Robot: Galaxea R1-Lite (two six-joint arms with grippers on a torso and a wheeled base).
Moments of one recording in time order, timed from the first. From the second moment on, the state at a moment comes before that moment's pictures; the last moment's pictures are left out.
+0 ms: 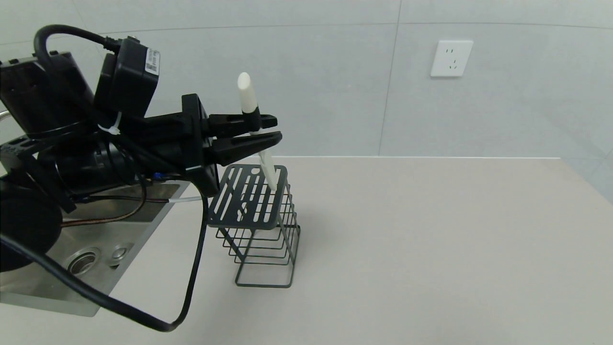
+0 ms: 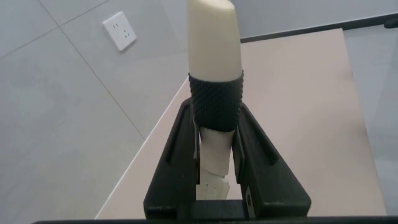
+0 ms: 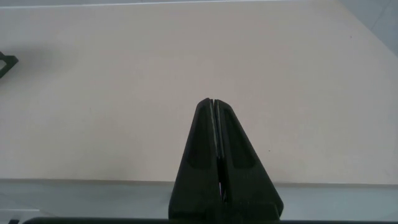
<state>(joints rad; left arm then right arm) -0.32 1.59 -0.97 -0.74 -0.92 0.38 0.00 0.00 0.00 -0.01 -0.01 0.02</state>
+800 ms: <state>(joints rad) -0.30 1.63 -1.02 -0.74 -0.89 0.38 0.00 0.00 0.00 -0.01 -0.01 0.02</state>
